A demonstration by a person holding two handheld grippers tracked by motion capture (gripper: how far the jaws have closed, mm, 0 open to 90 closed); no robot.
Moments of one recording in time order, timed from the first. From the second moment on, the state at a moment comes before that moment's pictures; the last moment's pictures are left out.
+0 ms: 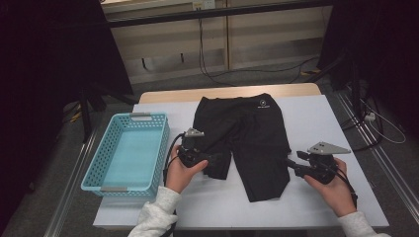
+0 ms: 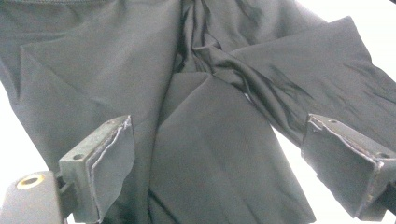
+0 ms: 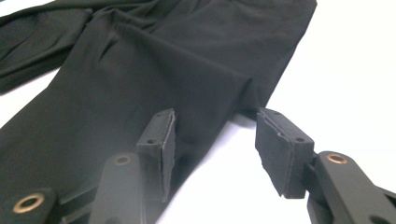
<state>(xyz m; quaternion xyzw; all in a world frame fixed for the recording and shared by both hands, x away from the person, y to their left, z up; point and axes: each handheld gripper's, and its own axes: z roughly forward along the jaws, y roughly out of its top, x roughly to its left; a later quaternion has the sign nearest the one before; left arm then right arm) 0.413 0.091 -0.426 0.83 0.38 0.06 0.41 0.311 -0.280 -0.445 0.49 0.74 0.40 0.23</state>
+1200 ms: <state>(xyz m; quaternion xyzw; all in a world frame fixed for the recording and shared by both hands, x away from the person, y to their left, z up) 0.410 0.088 -0.428 0.83 0.37 0.06 0.41 0.341 -0.217 -0.454 0.42 0.80 0.39 0.17</state>
